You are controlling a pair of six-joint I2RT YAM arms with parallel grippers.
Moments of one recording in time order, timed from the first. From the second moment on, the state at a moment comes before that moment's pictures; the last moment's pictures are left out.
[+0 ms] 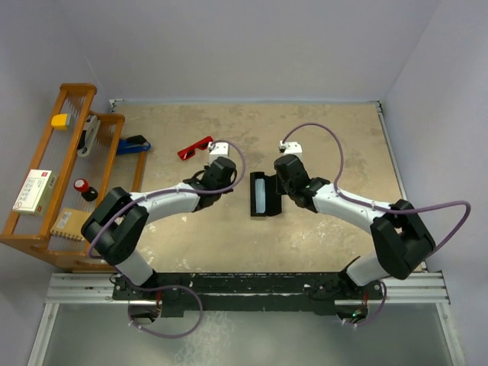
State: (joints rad) left arm -0.74 1.63 0.89 0.01 -0.45 -0.53; right arm 0.65 1.48 0.86 -0.14 0.41 0.40
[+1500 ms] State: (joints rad) left arm -0.21 2.11 1.54 -0.21 -0.41 -0.29; right arm 0.71 1.33 0.75 -0.11 0.32 0.40
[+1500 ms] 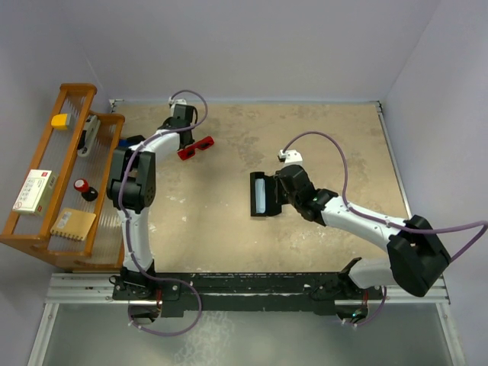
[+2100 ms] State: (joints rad) left arm -0.22 2.13 1.50 -0.23 -0.34 -0.28; right arm 0.71 1.33 0.75 -0.11 0.32 0.40
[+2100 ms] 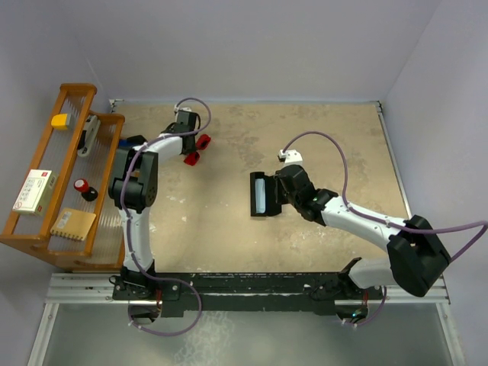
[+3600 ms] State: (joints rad) left arm -0.28 2.00 1.49 -0.30 -0.32 -0.56; right arm 0.71 1.29 0.71 -0.11 0.32 0.40
